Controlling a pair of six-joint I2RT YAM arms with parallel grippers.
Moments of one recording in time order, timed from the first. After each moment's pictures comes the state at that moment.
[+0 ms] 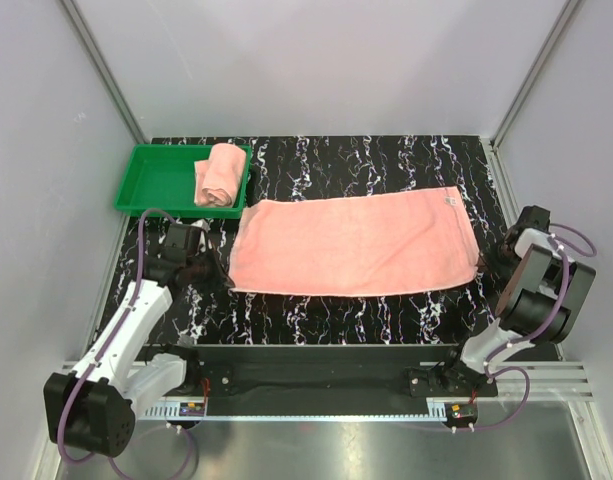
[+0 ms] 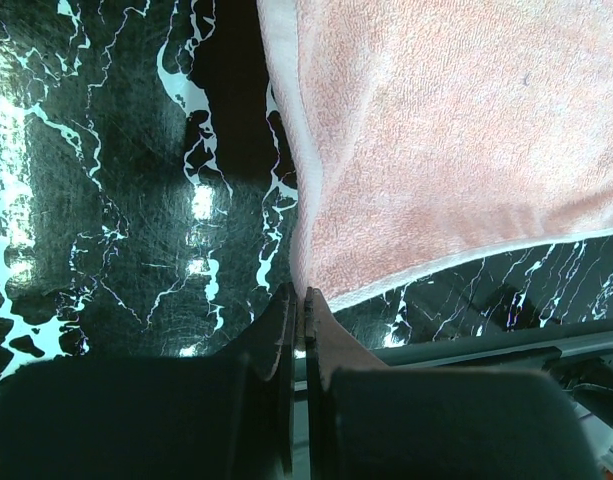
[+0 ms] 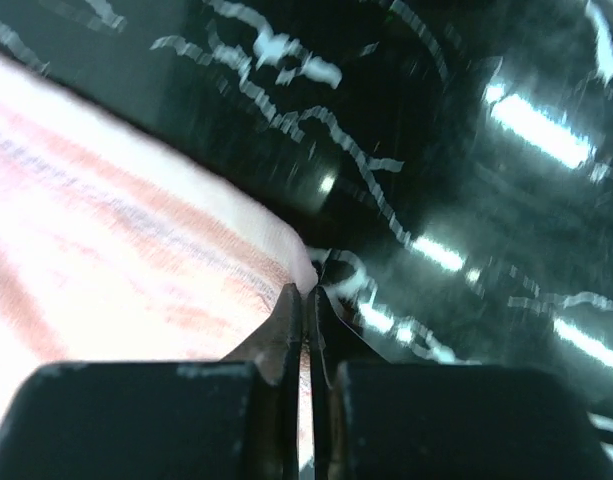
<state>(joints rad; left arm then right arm) -0.20 0.96 0.72 -0.77 0.20 -0.58 -0.52 1.65 0.93 -0.47 -0.06 0.59</state>
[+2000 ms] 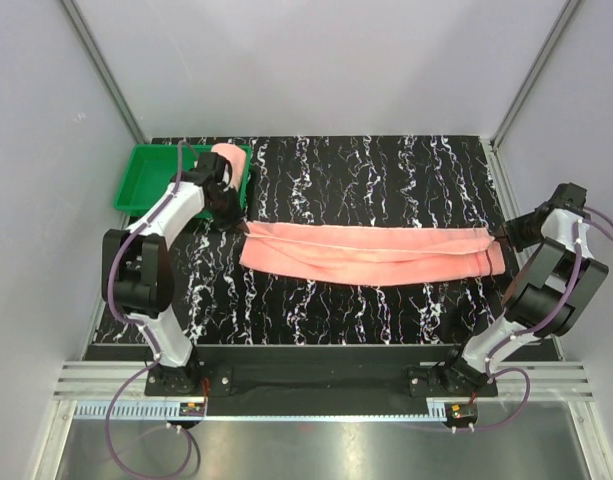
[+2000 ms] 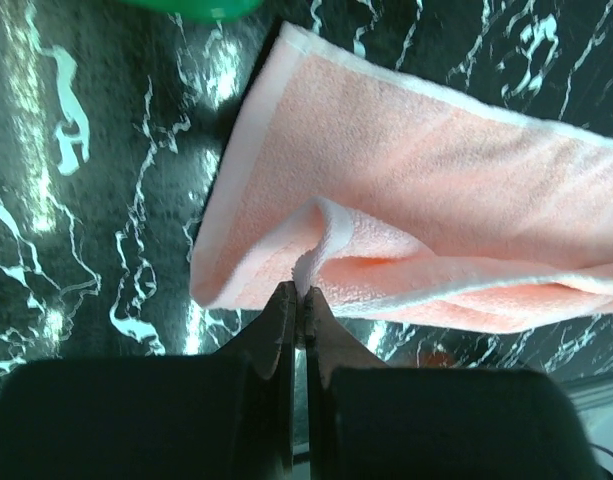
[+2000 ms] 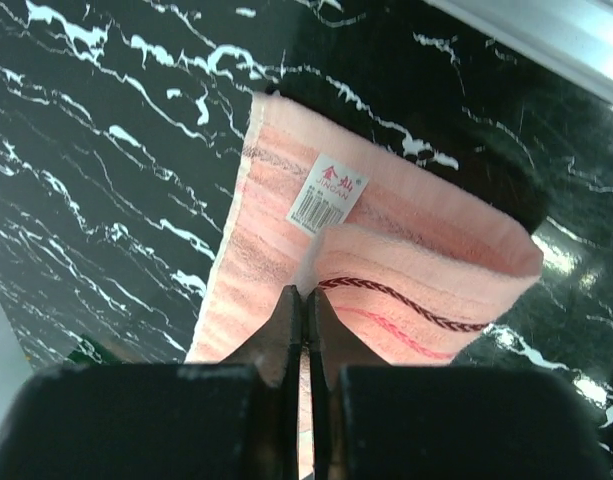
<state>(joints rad) -0.16 1.76 1.37 -0.79 0.23 -0.52 -0.61 1.69 1.21 -0.64 -0.26 0.68</state>
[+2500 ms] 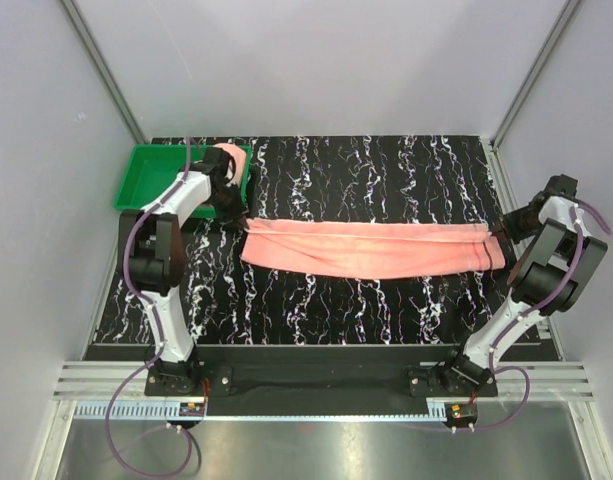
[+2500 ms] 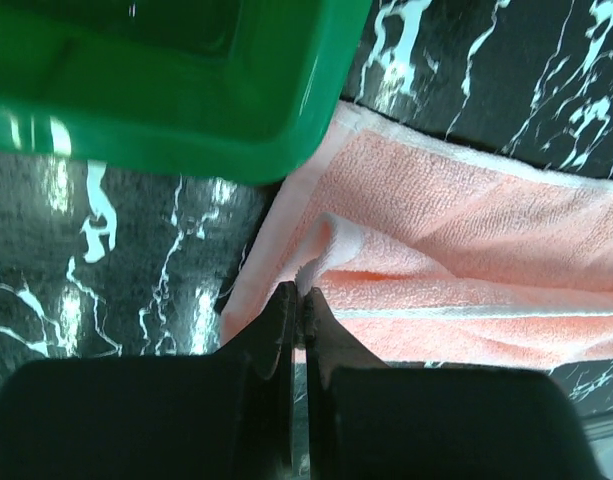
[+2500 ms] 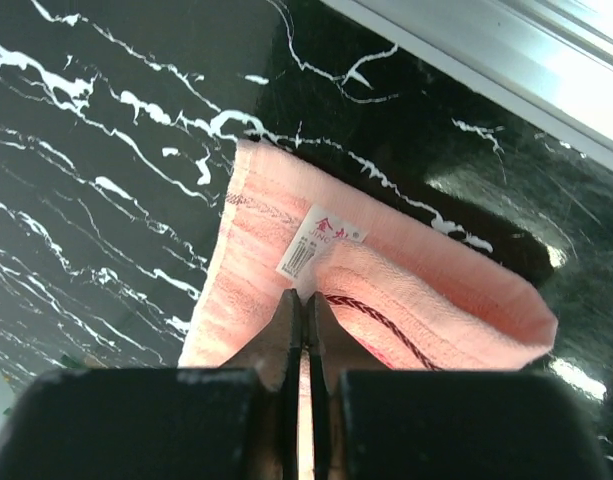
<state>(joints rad) -0.14 1.95 1.51 -0.81 0.21 -0.50 -0.57 1.89 1.36 -0.65 -0.23 0.68</state>
